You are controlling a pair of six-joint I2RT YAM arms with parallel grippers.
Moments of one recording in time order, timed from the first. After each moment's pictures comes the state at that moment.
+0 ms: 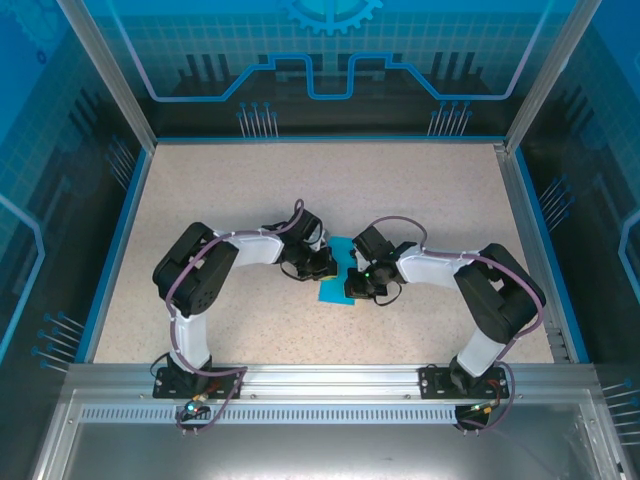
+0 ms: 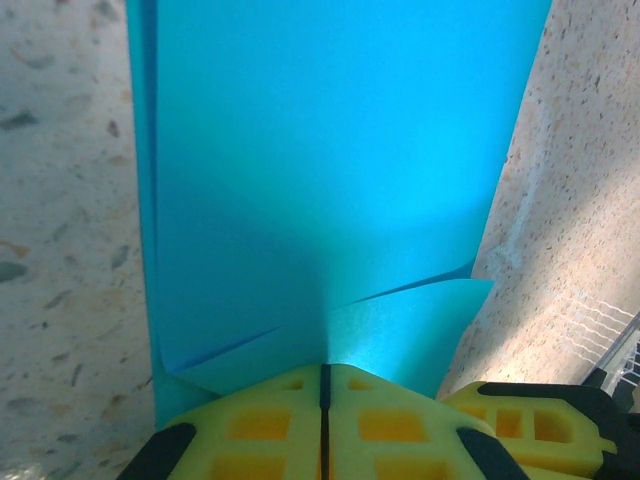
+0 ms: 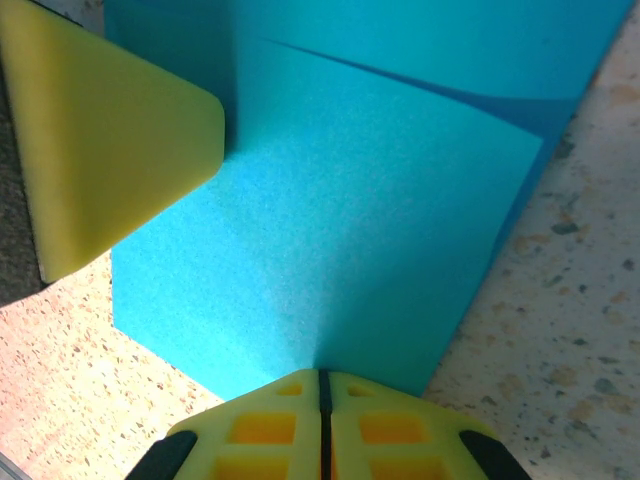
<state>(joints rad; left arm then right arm) -0.56 1.93 1.05 -0.23 0.55 -0.76 0.65 1.68 0.83 -0.39 -0.33 0.64</state>
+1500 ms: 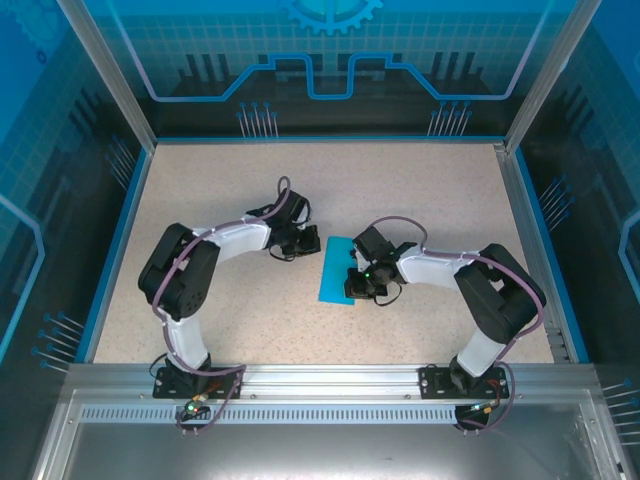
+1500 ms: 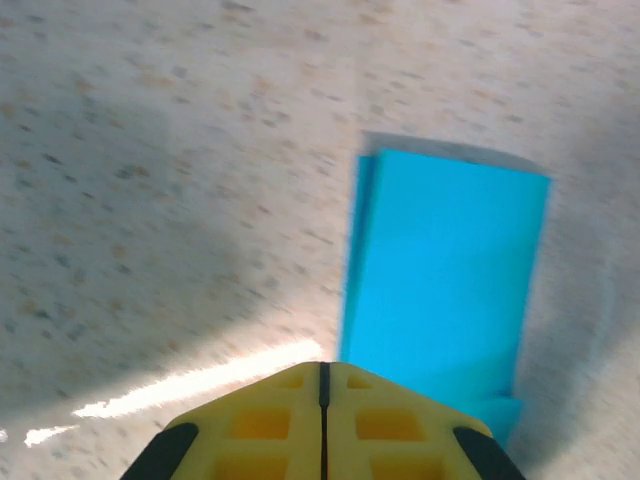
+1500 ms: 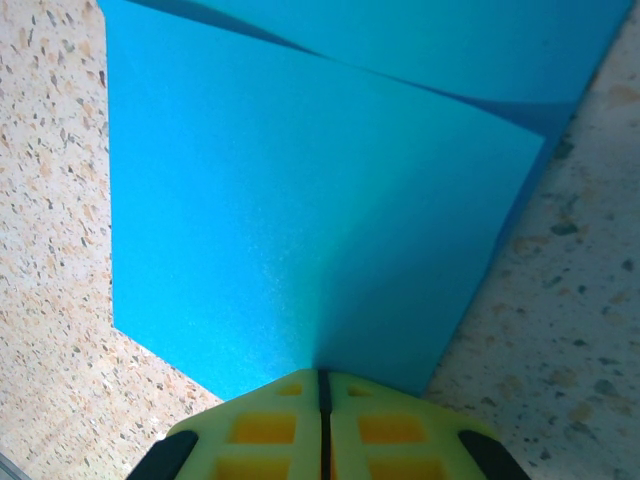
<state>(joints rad) -0.48 1.83 1.12 -0.33 0.32 -0.66 0.65 1.69 0.82 -0.38 -0.33 0.64</state>
